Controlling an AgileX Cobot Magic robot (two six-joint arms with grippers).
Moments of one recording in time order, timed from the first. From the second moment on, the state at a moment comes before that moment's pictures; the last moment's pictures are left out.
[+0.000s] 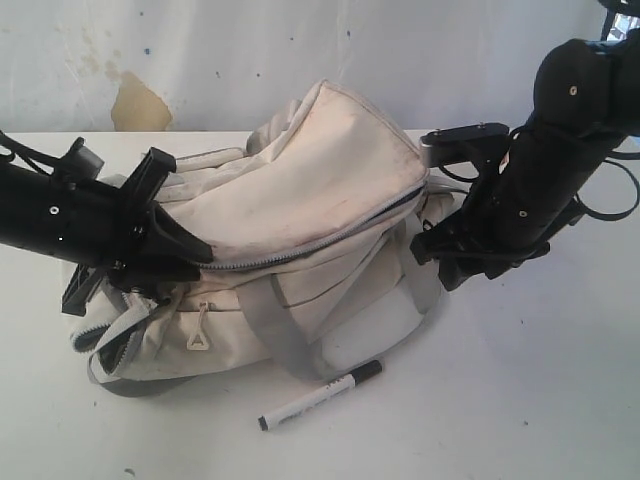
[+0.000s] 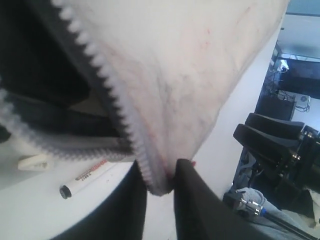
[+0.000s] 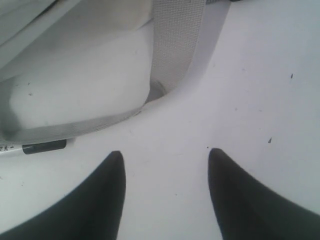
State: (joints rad) left arm -0.18 1.62 -0.90 -1.21 0.90 0.32; right arm 0.34 1.69 -1.17 0.11 0.87 -0.12
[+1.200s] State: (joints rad) left arm -0.10 1.62 -1.11 -1.72 0.57 0.66; right arm 0.34 1.69 -1.17 0.39 0.91 -0.53
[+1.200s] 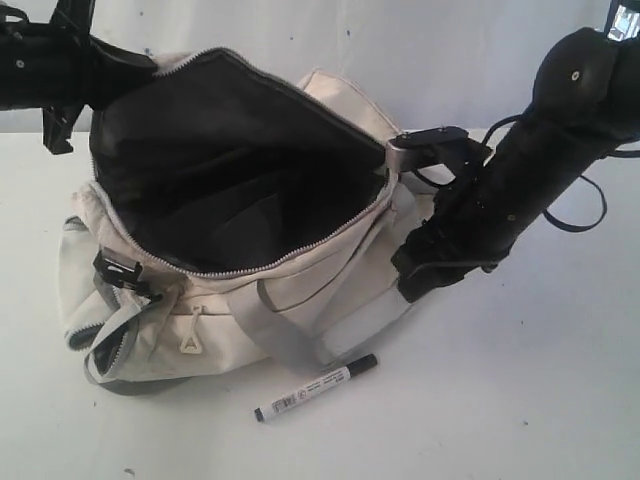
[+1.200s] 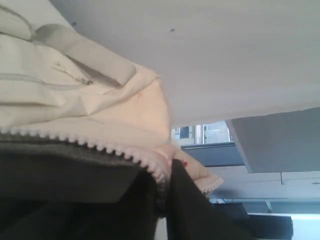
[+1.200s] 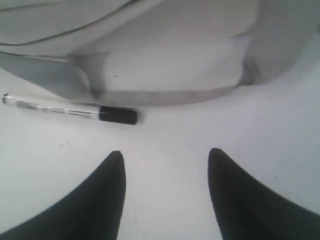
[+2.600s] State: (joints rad) left arm -0.10 1.83 -1.33 -1.73 0.51 0.78; right arm 0.66 1.96 -1.17 0.52 0.69 -1.13
